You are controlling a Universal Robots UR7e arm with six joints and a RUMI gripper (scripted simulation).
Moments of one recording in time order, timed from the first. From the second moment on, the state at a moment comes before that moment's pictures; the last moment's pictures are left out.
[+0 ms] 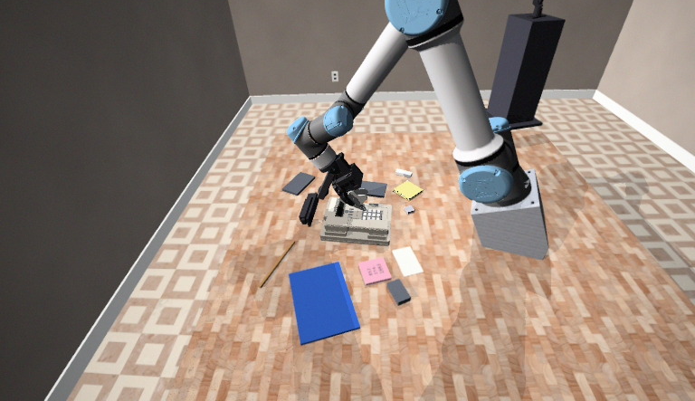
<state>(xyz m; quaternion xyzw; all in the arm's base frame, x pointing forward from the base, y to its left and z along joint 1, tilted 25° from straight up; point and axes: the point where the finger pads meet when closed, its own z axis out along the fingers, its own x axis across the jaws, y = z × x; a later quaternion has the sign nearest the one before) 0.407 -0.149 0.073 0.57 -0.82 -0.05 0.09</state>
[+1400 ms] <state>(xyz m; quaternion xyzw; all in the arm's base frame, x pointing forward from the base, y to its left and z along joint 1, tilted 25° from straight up) 0.402 -0.146 0.087 0.57 -0.82 -0.05 0.09</state>
